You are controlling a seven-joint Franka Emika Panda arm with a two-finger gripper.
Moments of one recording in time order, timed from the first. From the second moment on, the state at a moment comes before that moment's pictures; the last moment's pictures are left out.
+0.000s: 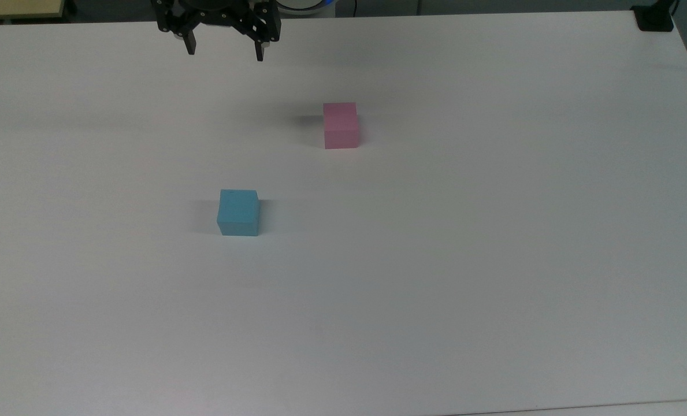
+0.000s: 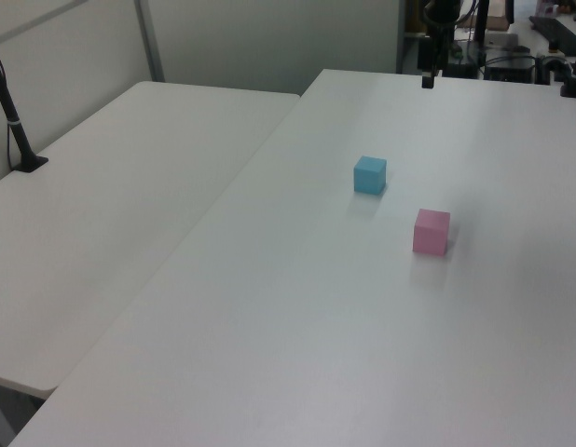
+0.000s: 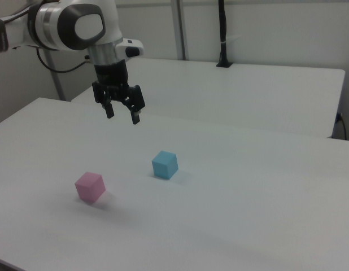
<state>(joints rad) 0.11 0.05 -0.18 -1.65 -0.04 1.68 -0.02</state>
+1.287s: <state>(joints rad) 0.10 0.06 -0.19 -1.63 -0.04 1.68 -0.02</state>
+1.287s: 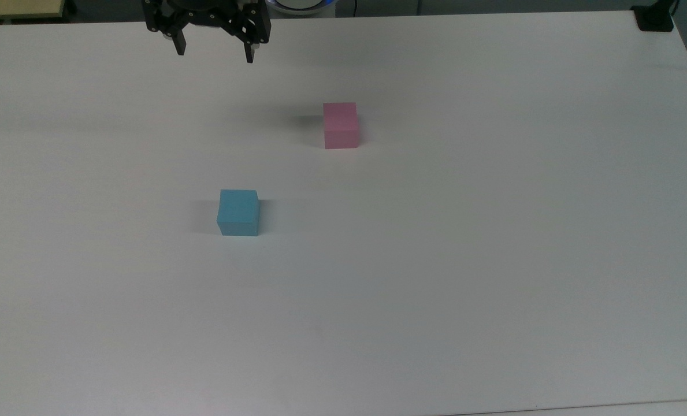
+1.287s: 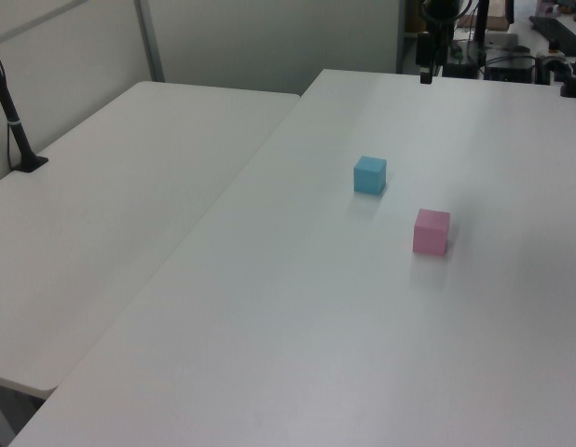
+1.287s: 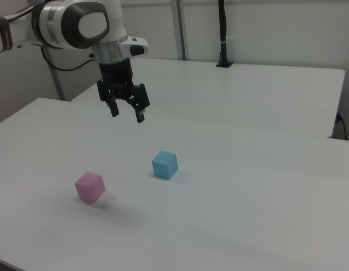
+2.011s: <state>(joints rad) 0.06 0.07 -0.19 -1.60 -0.04 1.72 -0.02</state>
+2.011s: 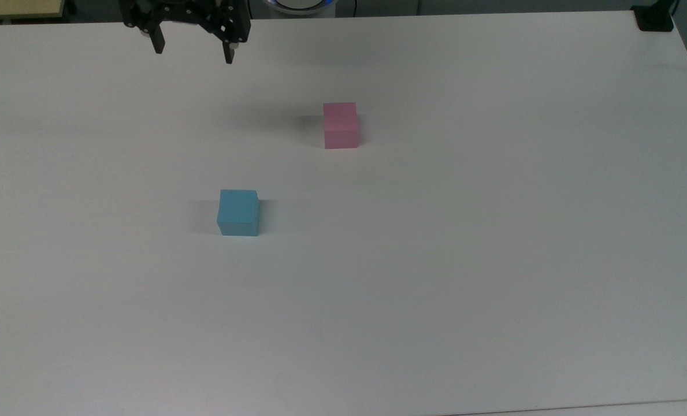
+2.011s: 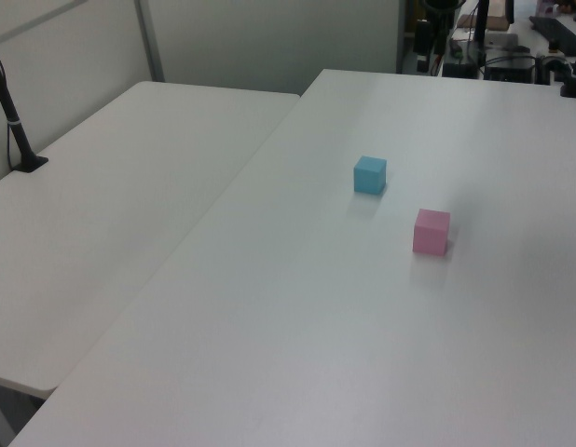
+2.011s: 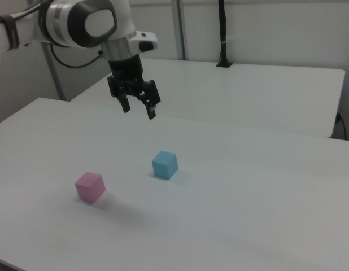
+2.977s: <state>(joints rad) 0.05 0.37 -0.18 -1.60 -0.04 2.02 -0.03</state>
